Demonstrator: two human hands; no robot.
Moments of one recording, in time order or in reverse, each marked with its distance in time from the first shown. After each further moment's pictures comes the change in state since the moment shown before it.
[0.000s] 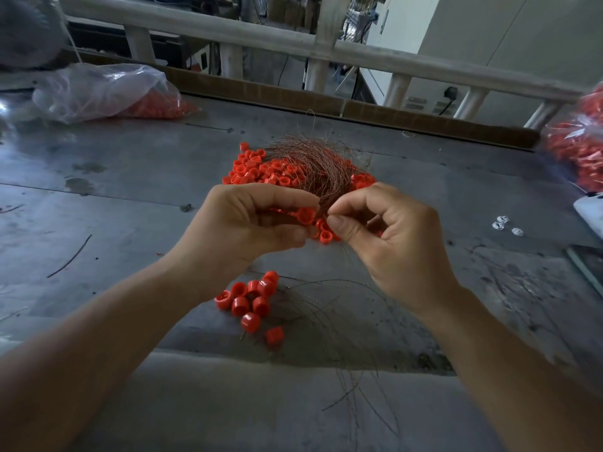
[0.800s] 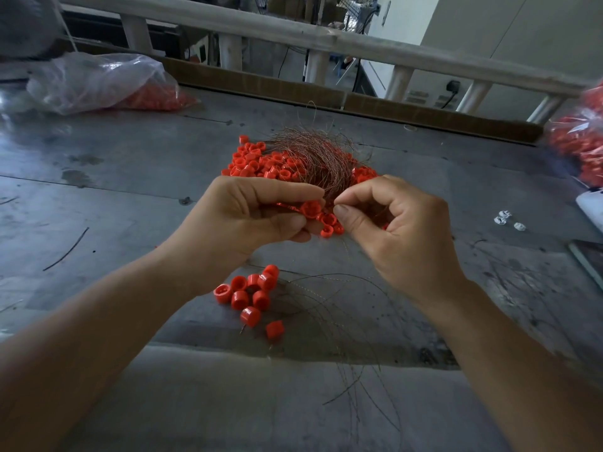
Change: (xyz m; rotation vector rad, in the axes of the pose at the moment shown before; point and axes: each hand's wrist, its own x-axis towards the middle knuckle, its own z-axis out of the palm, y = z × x) left_hand 0.000 0.001 -0.002 -0.086 -0.093 -0.013; right_hand 0.000 0.001 -0.004 -0.112 0.048 0.018
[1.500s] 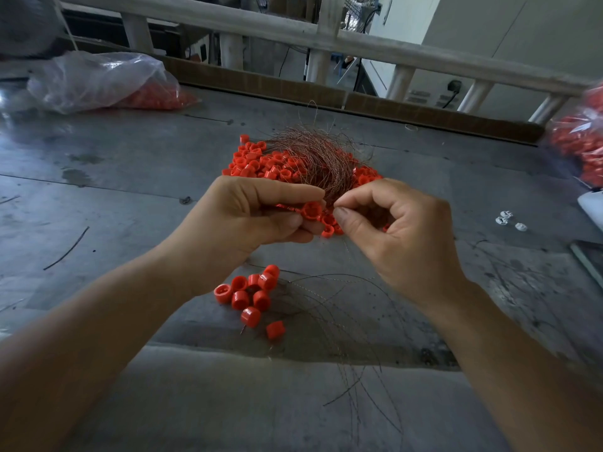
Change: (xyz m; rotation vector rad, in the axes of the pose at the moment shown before) left_hand 0.000 0.000 -0.001 -0.061 -0.010 -0.044; right_hand -0.001 -0.001 -0.001 0.009 -0.010 -0.020
